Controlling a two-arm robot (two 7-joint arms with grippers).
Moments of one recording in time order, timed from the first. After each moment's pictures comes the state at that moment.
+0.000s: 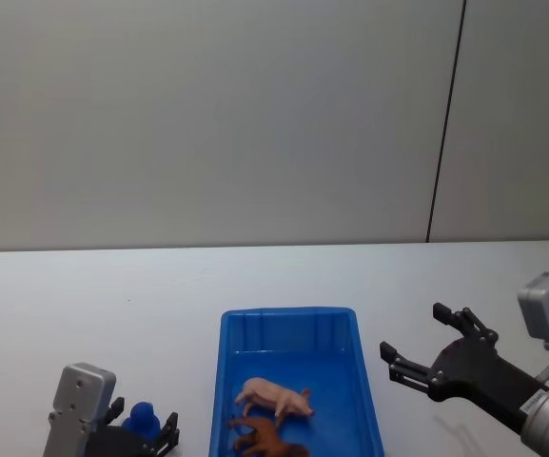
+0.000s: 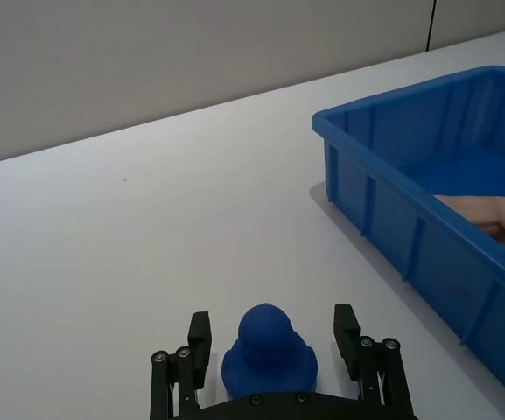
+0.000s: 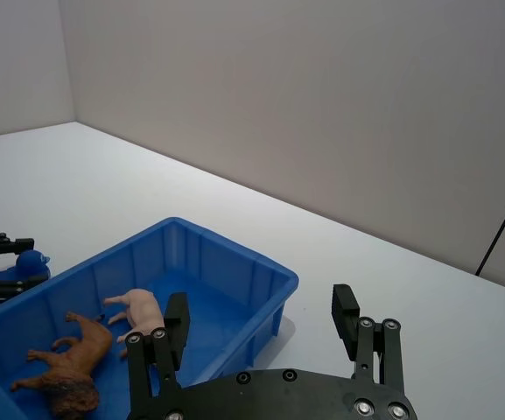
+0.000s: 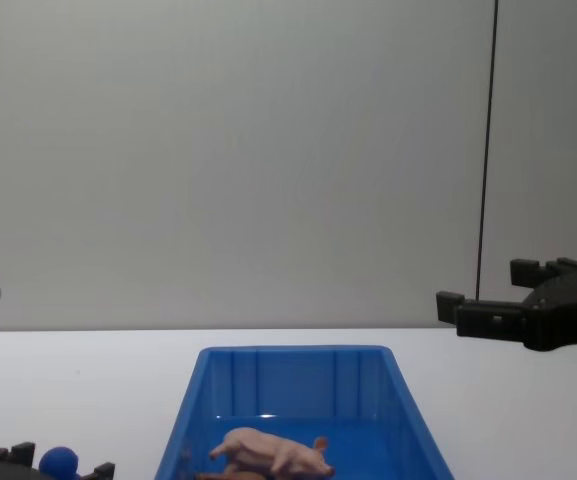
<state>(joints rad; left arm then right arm) -0.08 0.49 0.37 -1.48 -0.40 0.08 0.02 0.10 0.36 -0.25 -1.68 0.25 0.12 0.38</state>
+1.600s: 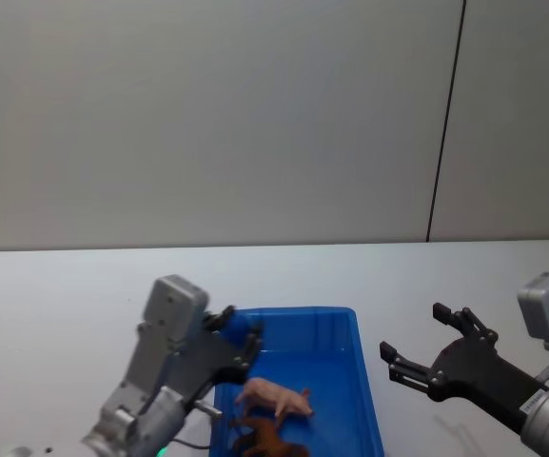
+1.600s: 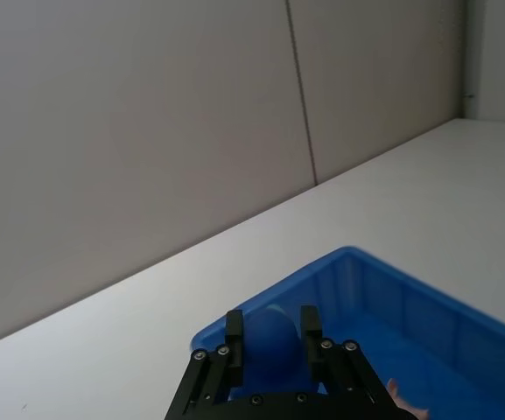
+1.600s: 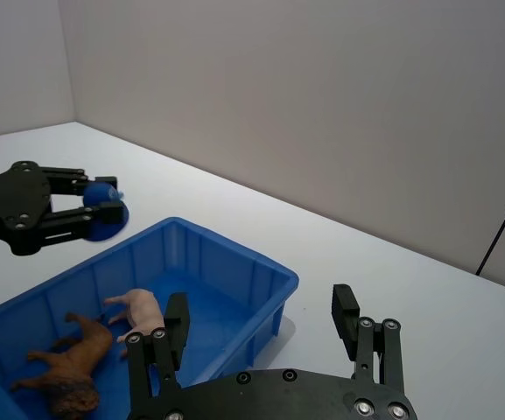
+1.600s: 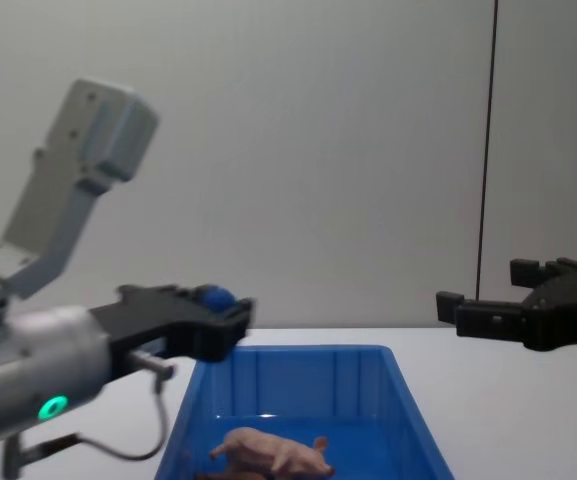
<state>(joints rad) -0.24 0.36 0.39 -1.53 -0.23 0.08 -0.15 0.10 0.36 -0.25 -1.68 0.25 0.12 0.38</state>
